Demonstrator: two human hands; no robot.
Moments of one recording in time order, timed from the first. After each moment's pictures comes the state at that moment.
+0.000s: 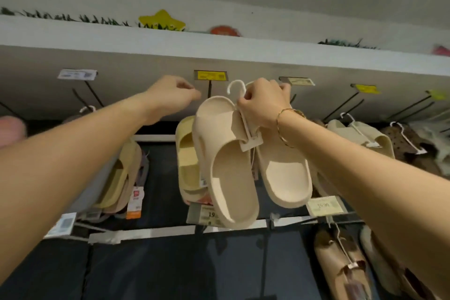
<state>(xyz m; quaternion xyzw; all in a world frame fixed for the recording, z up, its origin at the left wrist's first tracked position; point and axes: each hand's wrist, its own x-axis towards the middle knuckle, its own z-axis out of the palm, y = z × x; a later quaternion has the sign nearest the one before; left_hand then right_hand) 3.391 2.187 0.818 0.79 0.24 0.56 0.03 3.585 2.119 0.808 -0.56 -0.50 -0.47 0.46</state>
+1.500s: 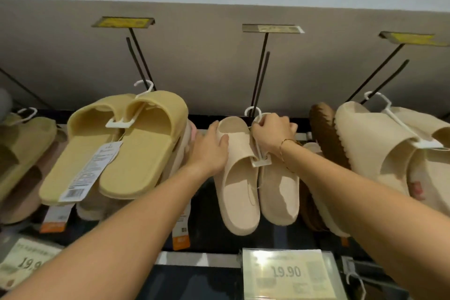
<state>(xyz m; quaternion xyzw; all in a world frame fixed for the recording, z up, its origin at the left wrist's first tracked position) 3.733 2.387 0.783 0.73 0.33 0.60 -0.04 3.881 2.327 0.831 -0.58 -0.52 -0.33 0.54</state>
